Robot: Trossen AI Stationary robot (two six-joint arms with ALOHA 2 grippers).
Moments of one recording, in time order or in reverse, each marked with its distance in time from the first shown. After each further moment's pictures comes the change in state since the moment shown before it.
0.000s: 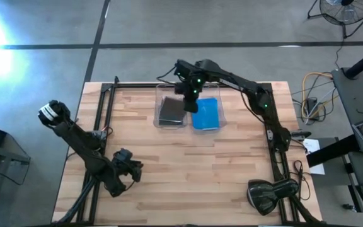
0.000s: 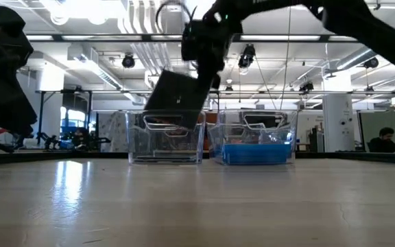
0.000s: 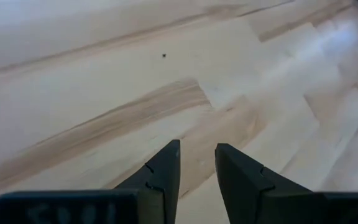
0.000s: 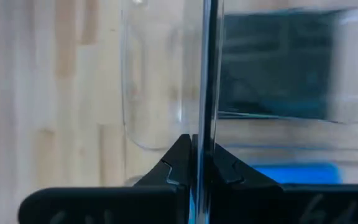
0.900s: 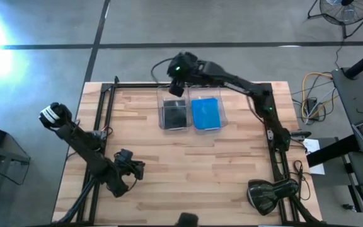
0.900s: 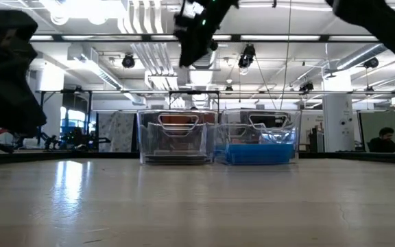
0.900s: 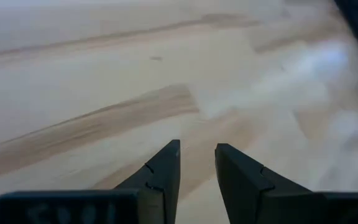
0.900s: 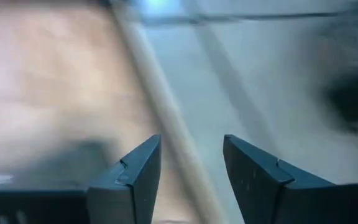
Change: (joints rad) left arm 0.023 0.038 -0.002 0.064 -0.029 -0.072; right arm 0.073 -0.097 0.005 0.446 0.723 0.111
